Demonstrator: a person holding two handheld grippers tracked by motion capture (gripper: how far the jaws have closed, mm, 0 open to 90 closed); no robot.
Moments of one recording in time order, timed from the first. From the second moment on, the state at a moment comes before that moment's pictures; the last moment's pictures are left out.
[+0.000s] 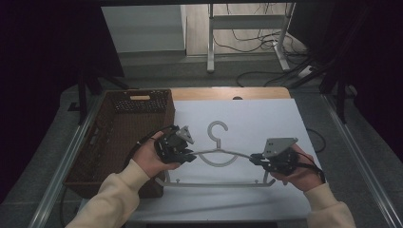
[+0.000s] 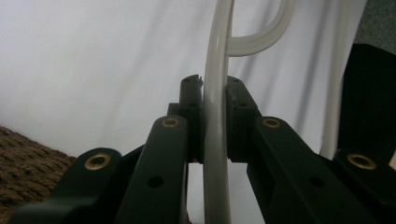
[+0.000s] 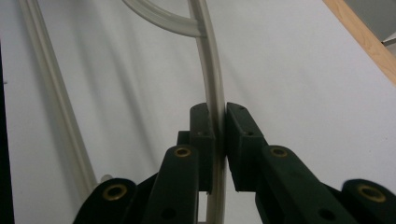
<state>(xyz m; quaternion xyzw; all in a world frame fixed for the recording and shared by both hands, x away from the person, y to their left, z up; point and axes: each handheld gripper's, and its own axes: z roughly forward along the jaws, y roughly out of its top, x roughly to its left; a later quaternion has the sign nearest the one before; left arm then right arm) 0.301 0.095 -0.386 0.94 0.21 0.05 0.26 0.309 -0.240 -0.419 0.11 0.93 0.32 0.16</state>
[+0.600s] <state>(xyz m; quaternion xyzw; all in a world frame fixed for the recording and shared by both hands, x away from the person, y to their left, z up) 0.292 0.114 -0.379 0.92 0.22 0.08 0.32 0.316 -0.266 -0.399 0.23 0.85 0.45 0.17</state>
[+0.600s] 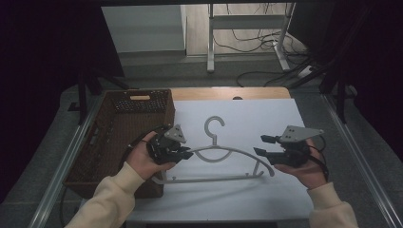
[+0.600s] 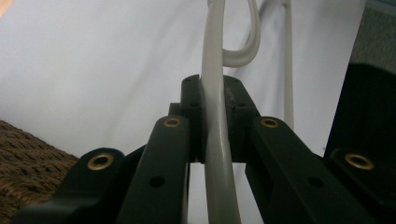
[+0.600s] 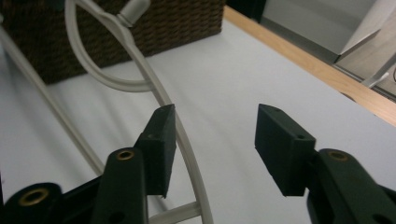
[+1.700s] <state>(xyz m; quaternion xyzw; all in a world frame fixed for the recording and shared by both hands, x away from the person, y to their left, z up) 0.274 0.171 -0.348 0.86 0.28 0.13 0.40 0.312 -0.328 -0.432 0.34 0.80 0.47 0.14</state>
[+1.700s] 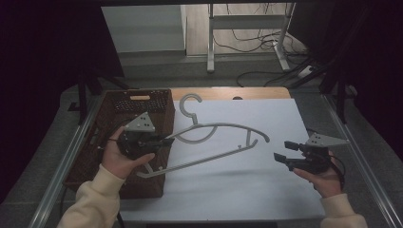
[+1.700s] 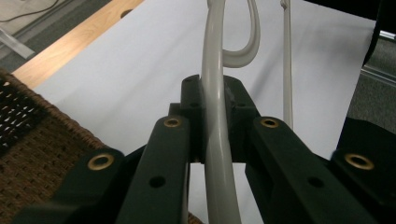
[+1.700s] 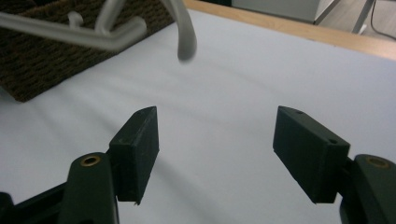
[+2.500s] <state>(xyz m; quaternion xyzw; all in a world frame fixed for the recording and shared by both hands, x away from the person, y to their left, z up) 0.259 0.235 -0.330 0.81 0.34 0.18 0.44 0.316 -0.323 -0.450 0.36 0.82 0.42 0.12</state>
